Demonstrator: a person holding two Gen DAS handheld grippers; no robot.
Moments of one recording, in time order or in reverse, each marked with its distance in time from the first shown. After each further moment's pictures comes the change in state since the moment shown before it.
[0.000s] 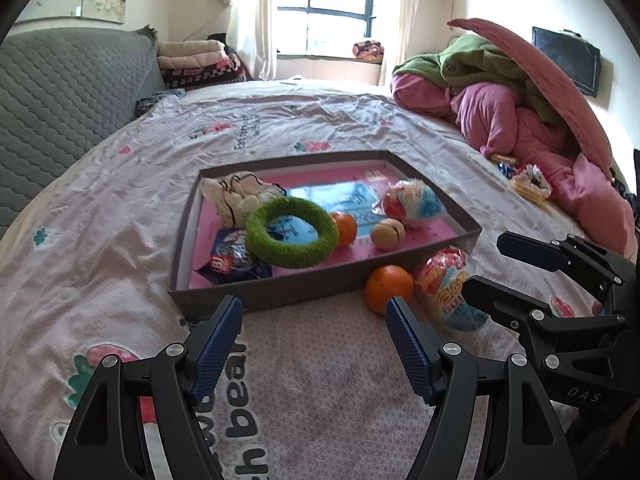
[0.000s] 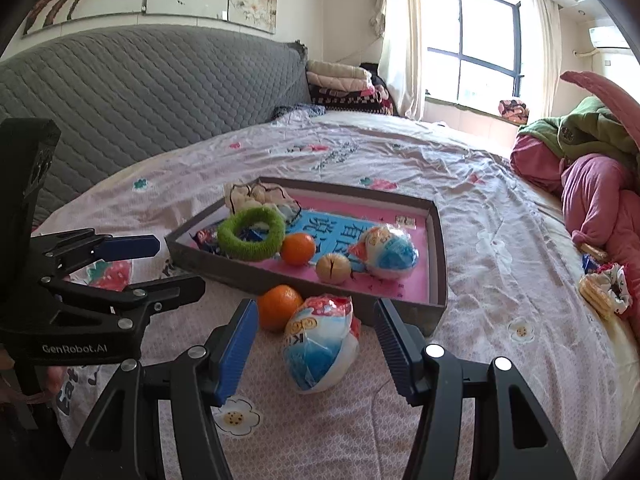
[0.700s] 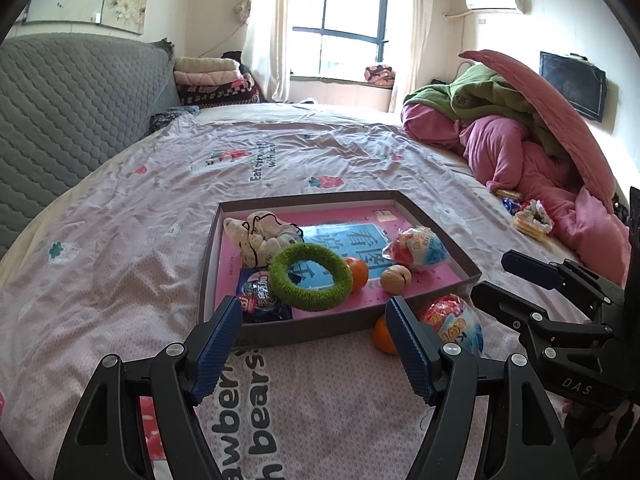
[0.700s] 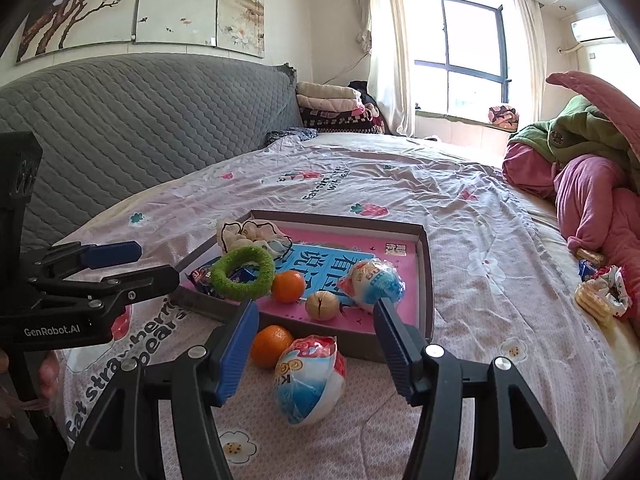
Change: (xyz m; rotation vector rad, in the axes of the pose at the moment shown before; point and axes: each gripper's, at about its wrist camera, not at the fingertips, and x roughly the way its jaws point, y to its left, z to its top) left arm -0.029 0.013 0.024 -0.049 -0.091 0.022; right arm -0.014 -0.012 0.016 0.054 -0.096 0.006
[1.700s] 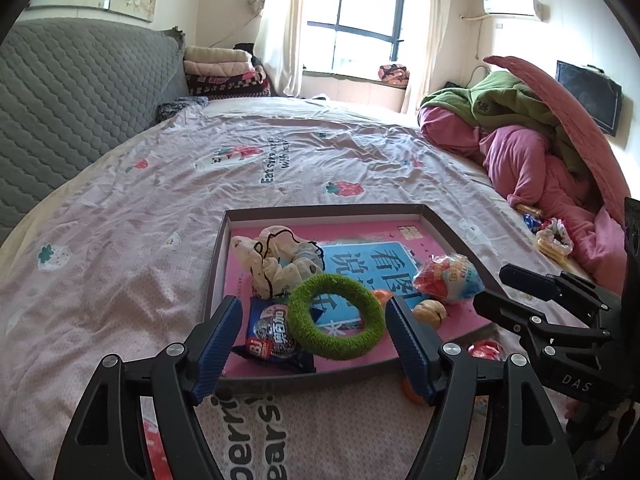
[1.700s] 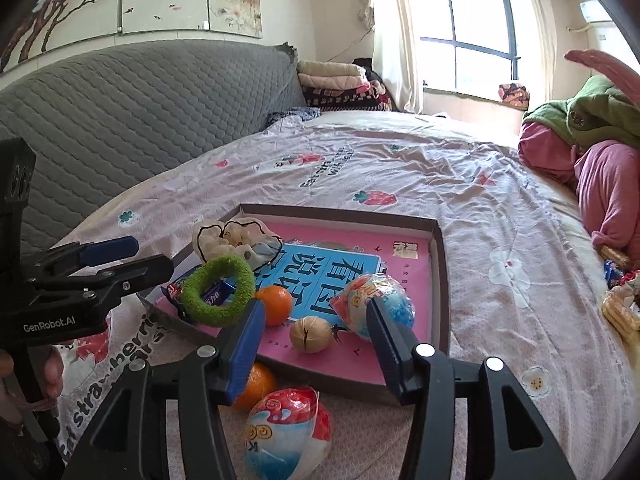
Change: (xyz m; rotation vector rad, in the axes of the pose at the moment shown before) left arm 0.045 0.020 0.026 -0.051 0.015 0.018; right arm 0.055 -0.020 0.026 0.019 0.078 0.032
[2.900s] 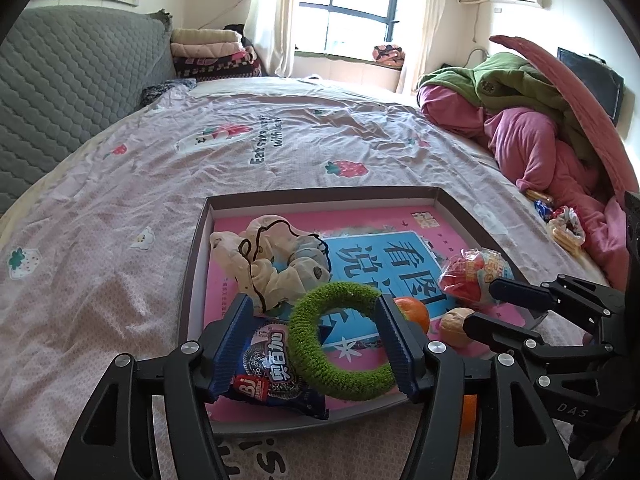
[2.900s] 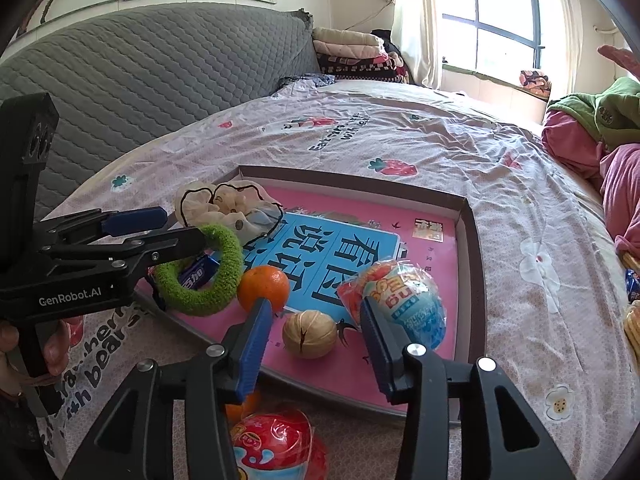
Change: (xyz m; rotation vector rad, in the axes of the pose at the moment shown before) left arm 0.062 0.006 0.010 0.015 0.074 -0.024; right arm 0.052 0.002 0.000 -0.053 0.129 0.034
